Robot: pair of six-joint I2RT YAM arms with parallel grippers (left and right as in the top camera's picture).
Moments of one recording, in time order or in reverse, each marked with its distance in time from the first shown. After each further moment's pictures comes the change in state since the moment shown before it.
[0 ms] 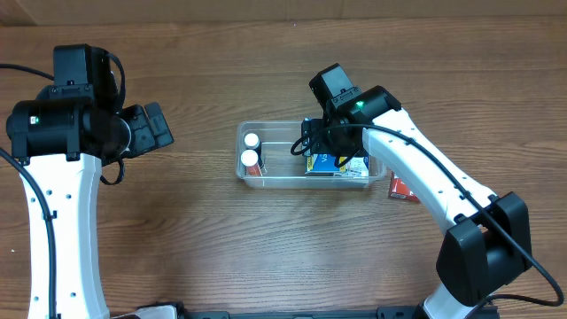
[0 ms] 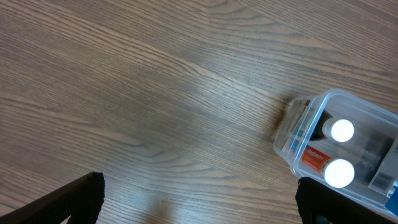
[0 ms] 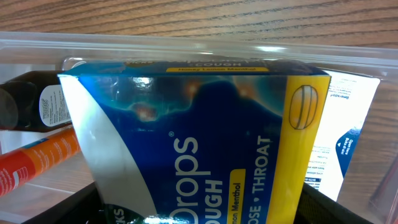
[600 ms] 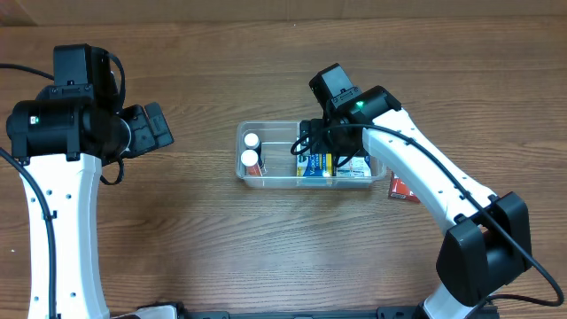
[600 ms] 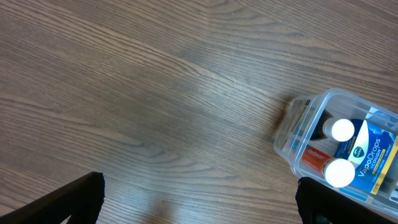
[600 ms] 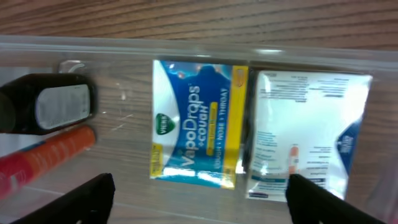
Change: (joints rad) left arm 0.000 0.000 0.000 0.000 0.000 0.004; right arm 0.000 0.000 0.000 0.001 0.024 0.002
